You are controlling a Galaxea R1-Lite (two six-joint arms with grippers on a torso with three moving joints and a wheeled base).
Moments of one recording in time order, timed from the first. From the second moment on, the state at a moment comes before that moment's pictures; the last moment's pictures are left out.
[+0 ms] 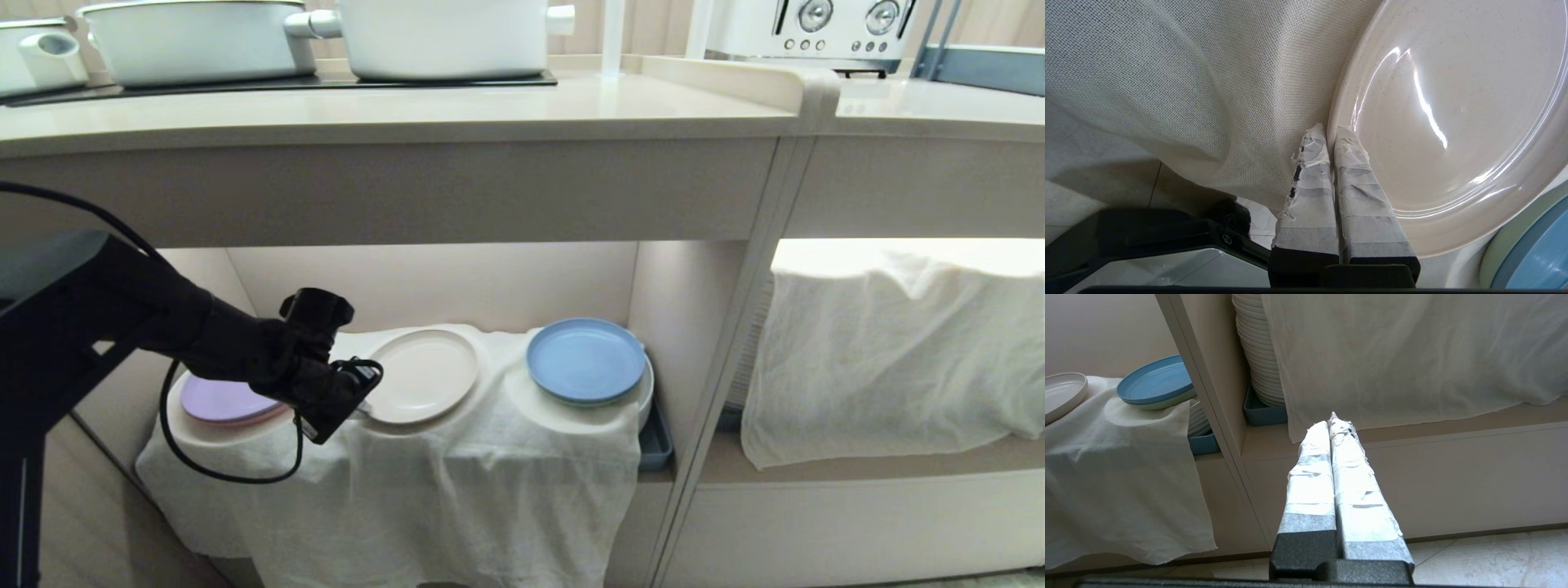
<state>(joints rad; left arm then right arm) -0.10 2.19 -1.20 0.06 -0.06 -1.02 0.00 0.00 0.00 -0.01 -0.06 0.10</state>
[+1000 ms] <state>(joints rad) -0.10 2.18 -1.20 0.05 -0.06 -1.04 0.00 0.00 0.00 -0.01 -0.06 0.10</state>
